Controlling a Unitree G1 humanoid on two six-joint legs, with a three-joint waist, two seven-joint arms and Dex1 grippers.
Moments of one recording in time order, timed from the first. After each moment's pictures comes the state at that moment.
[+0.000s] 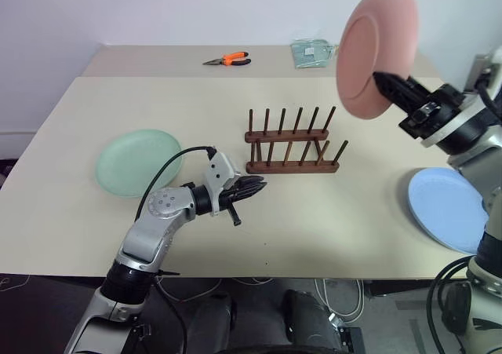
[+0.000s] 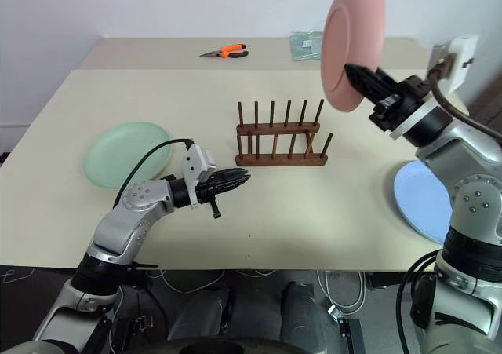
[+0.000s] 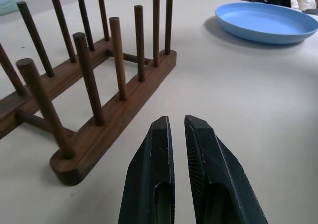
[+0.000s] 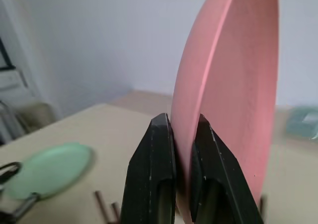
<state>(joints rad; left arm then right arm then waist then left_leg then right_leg) -0.33 0.37 -0.20 -0.19 -0.28 0.38 -0.80 -0.49 -0.65 -0.43 -0.30 0.97 0.83 0.46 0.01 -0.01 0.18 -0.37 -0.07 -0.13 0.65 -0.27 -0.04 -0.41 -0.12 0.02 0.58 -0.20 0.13</state>
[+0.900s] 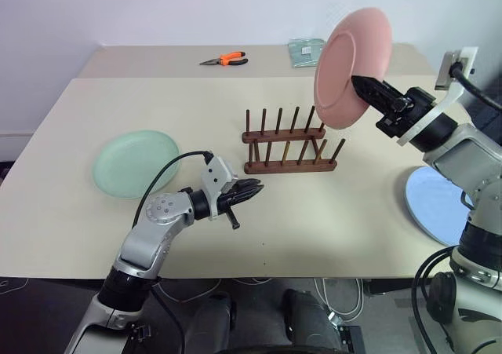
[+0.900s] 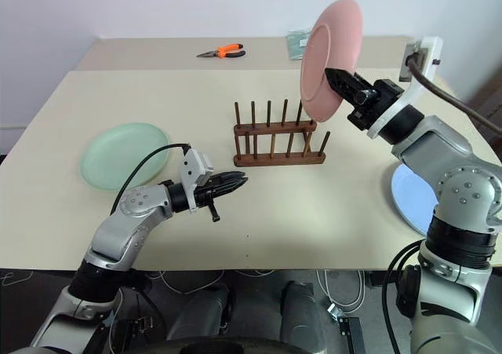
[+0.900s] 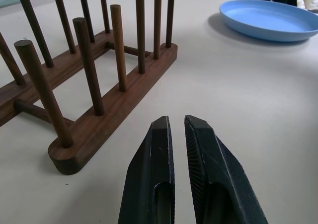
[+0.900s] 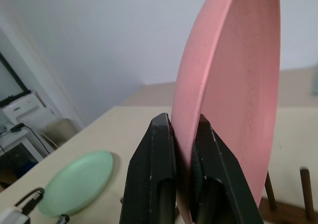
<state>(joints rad) -0.28 0.38 -0.20 -0.21 -0.29 0.38 -0.77 -0.55 -0.60 -0.40 -0.24 1.14 0.91 0.27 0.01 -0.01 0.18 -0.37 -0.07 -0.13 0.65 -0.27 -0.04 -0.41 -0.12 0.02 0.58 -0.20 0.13</state>
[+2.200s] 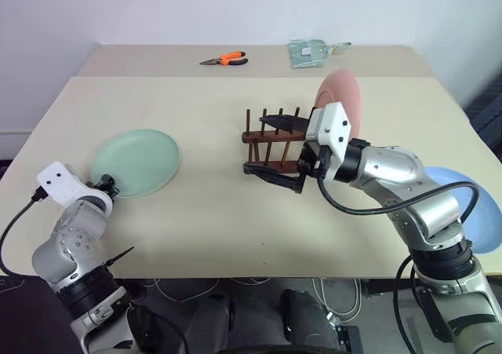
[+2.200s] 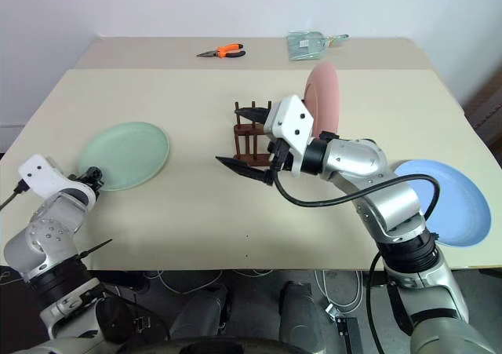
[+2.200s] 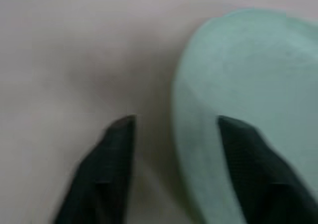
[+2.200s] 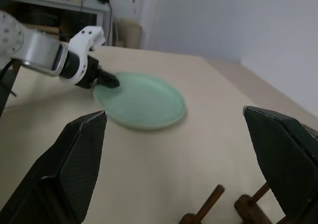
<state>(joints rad) -0.39 0.12 0.81 -0.19 -0.47 0.98 0.21 -0.53 -0.58 0.19 -0.43 0.47 0.45 0.73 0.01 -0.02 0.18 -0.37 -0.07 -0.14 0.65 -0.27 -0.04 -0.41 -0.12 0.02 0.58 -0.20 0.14</state>
